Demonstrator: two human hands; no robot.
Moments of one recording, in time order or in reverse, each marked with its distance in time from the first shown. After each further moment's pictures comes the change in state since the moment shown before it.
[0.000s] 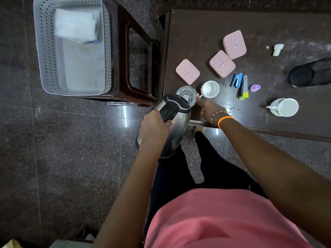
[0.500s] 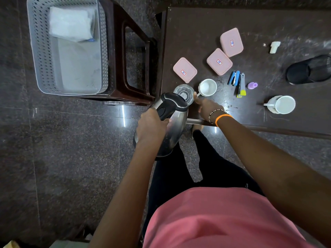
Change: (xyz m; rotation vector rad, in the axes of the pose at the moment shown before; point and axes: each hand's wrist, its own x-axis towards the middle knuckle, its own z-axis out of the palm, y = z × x) left_hand 0.000 0.001 -0.002 -0.021 -0.002 0.020; right_hand 0.001 0.002 0.000 0.027 -0.020 0.008
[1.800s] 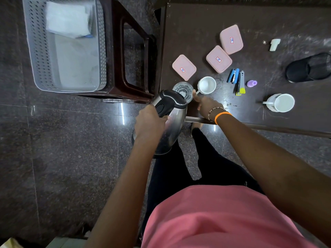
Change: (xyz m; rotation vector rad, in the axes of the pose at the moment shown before) left_hand 0.003 0.001 0.000 0.015 -0.007 -0.009; right_hand -0.003 0.001 -0.001 0.026 0.009 -0.012
